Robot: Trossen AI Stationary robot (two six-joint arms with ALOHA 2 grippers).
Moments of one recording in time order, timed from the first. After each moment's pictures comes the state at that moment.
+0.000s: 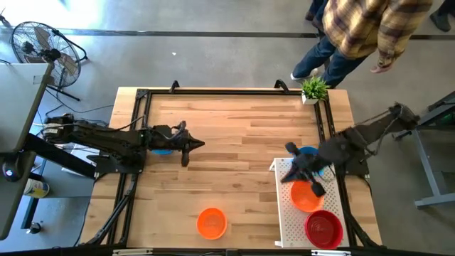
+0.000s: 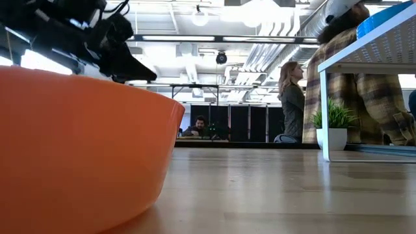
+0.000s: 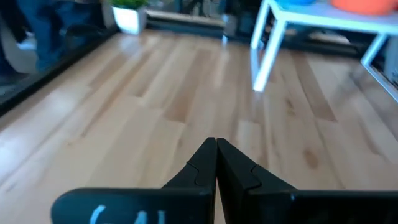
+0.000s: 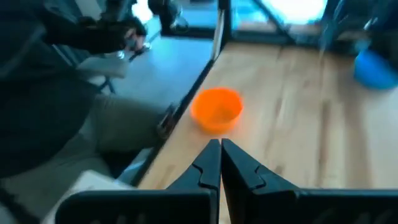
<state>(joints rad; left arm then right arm) 0.05 1.00 0.35 0.38 -0.09 -0.11 0.49 0.95 0.97 -0.46 -0.02 0.21</state>
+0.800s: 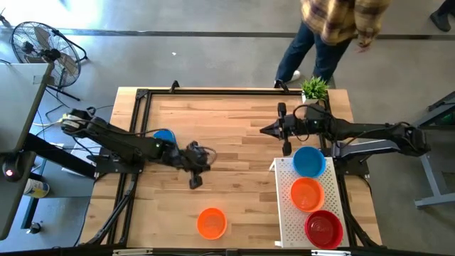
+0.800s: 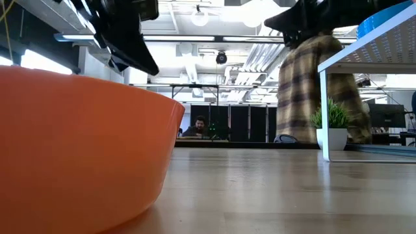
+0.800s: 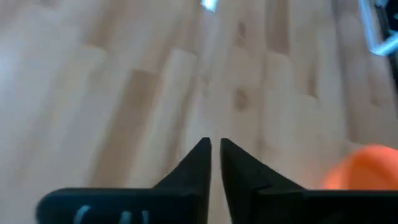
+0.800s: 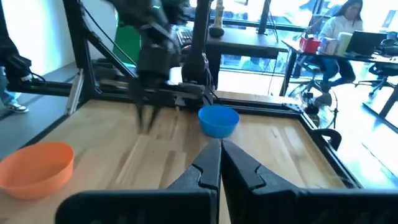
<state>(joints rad) -0.25 1.30 0.83 -0.26 -0.21 -0.42 -0.24 0.94 0.57 0.26 -0.30 -0.11</state>
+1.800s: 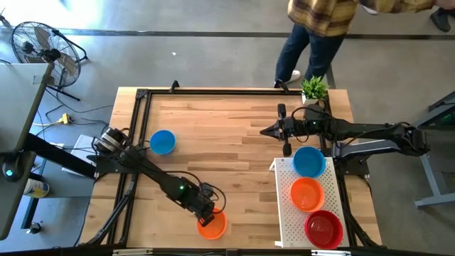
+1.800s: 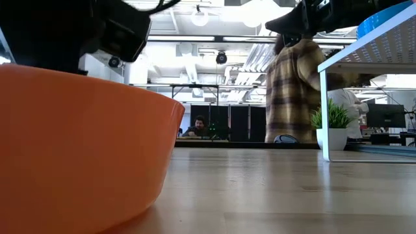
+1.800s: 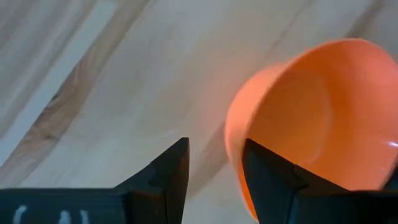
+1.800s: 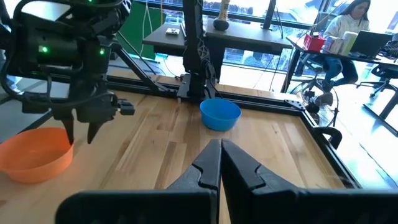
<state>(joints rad) -0.56 1.82 1.22 -0.58 -0.01 -1.24 -0.24 0.94 0.57 0.22 -0.30 -0.17</state>
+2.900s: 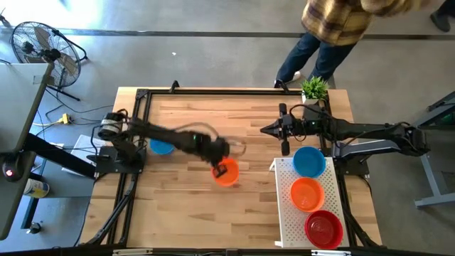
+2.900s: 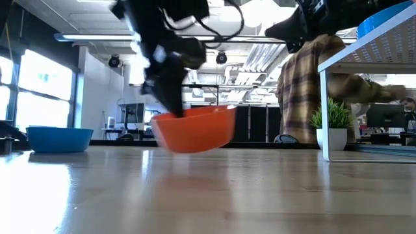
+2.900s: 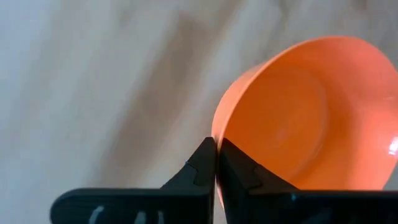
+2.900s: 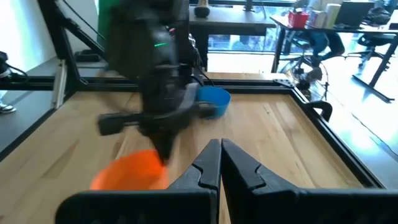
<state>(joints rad) -0.09 1.74 1.22 -0.60 -0.11 -0.58 -0.24 0.94 0.57 0.18 -0.23 -0.06</state>
